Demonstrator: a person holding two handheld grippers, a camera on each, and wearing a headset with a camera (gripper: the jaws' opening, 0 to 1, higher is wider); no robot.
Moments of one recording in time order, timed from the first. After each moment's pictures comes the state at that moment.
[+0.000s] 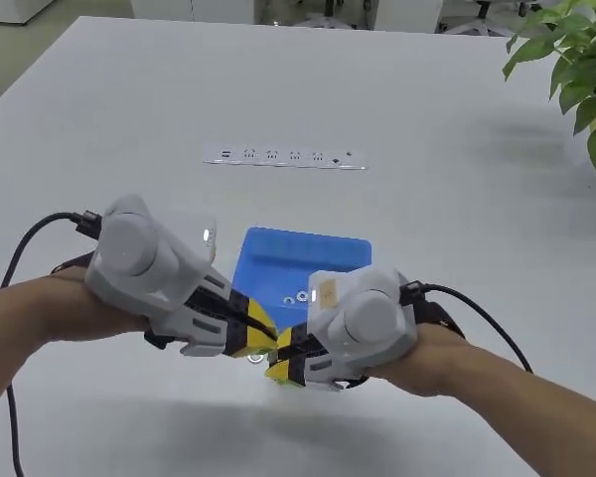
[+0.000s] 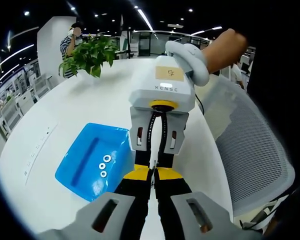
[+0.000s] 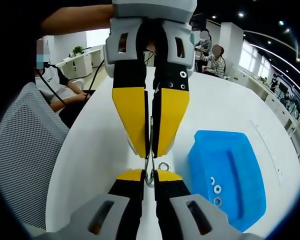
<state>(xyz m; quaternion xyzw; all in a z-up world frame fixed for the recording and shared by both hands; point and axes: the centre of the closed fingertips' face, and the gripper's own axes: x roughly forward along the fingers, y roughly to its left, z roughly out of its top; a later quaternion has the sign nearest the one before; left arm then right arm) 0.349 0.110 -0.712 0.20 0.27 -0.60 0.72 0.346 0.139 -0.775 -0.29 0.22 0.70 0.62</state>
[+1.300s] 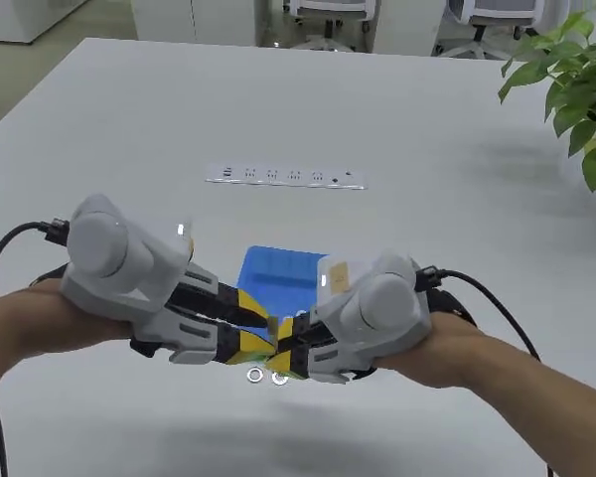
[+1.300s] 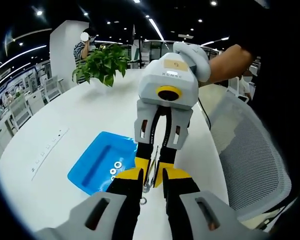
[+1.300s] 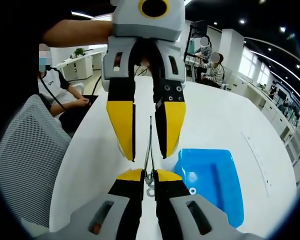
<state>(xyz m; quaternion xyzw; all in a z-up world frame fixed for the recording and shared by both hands) 0.359 0.118 -0.682 0.17 0.24 -0.58 0.76 0.360 0.143 -0.732 -0.29 0.20 0.70 0.62</state>
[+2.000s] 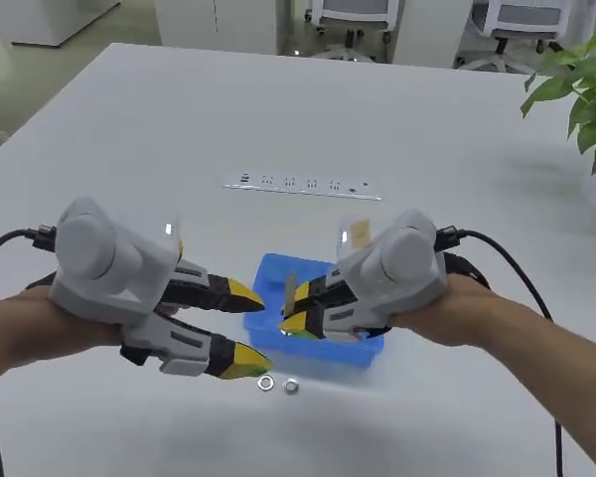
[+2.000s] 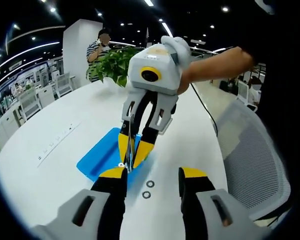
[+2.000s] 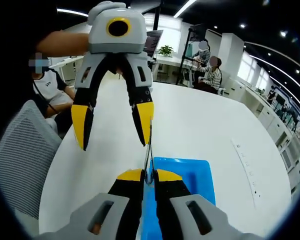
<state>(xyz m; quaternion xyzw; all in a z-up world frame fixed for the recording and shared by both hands) 0.364 0.140 -0.678 0.14 0.24 -0.53 0.80 0.408 0.152 -0.712 -0.30 0.18 0.70 0.63</state>
